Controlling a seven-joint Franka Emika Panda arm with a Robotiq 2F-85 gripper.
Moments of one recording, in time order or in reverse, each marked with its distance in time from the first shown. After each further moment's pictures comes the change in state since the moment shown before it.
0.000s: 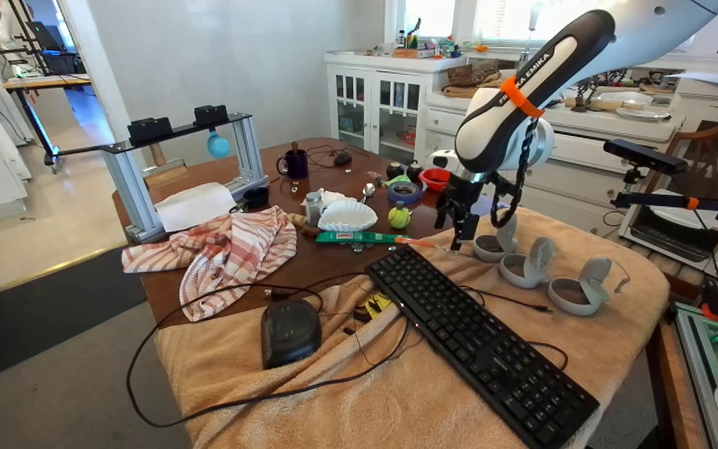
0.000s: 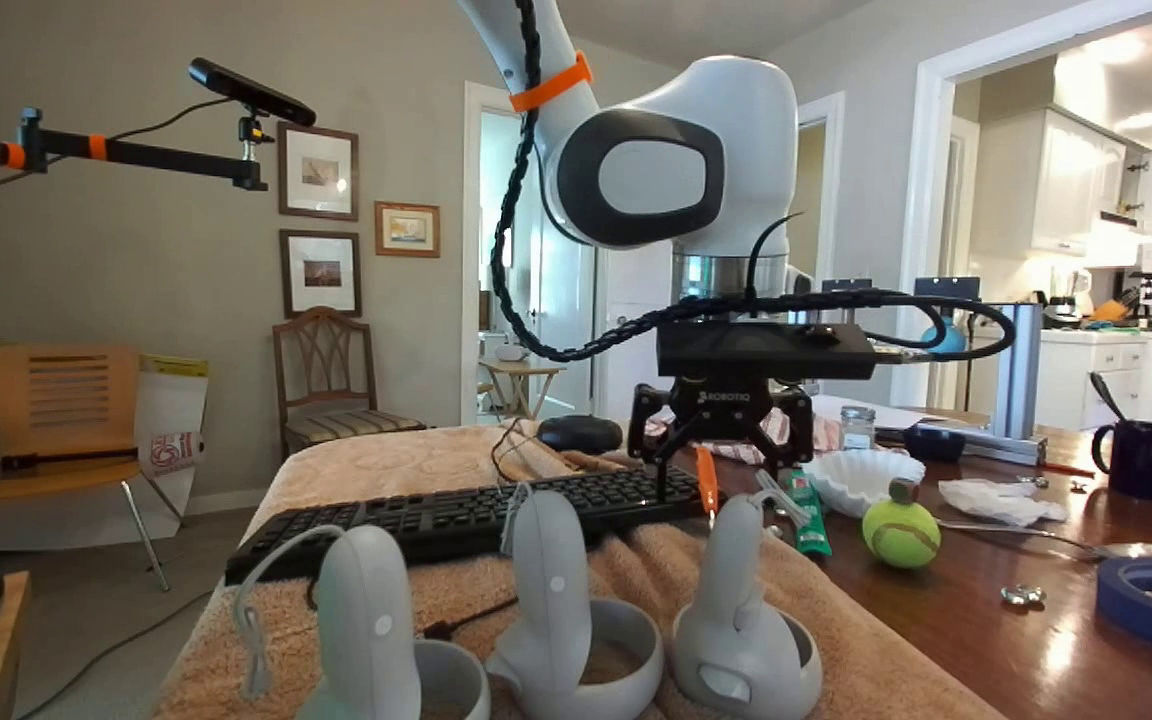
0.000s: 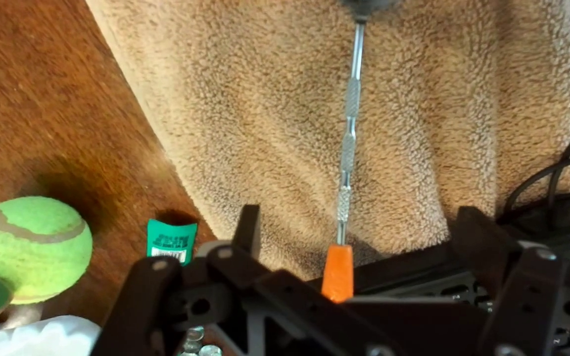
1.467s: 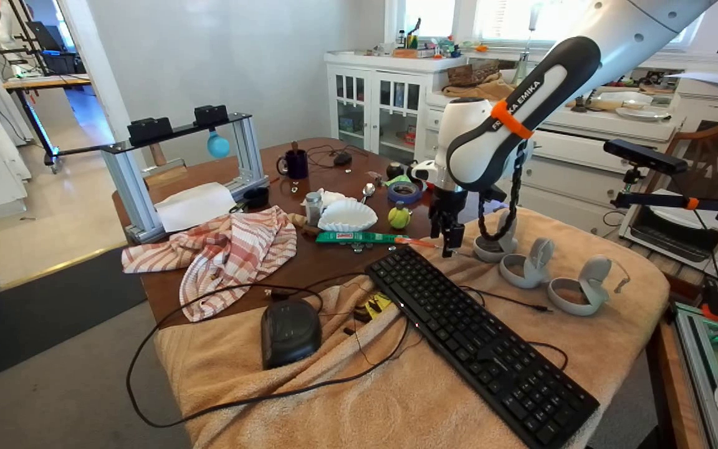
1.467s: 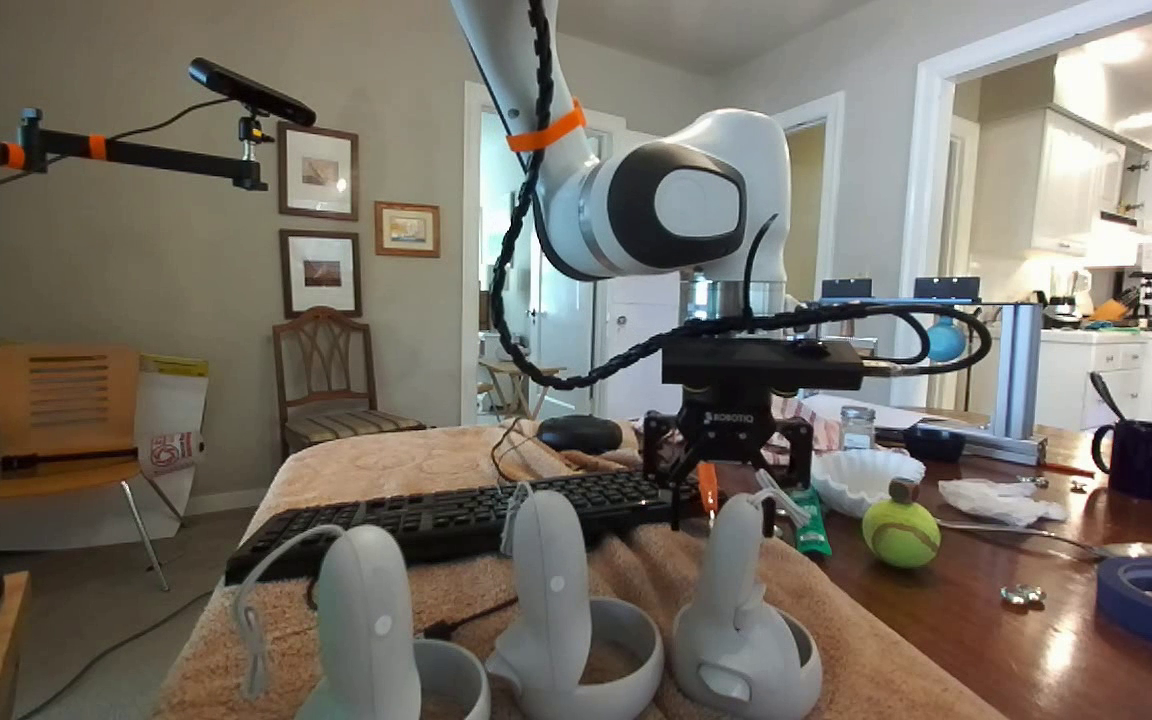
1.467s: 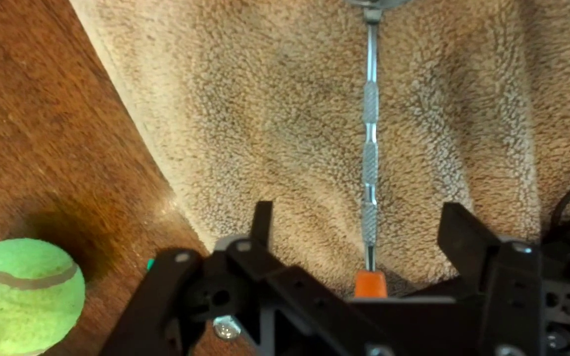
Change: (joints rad) arm -0.081 0.096 0.097 0.106 -0.319 -0.059 0.348
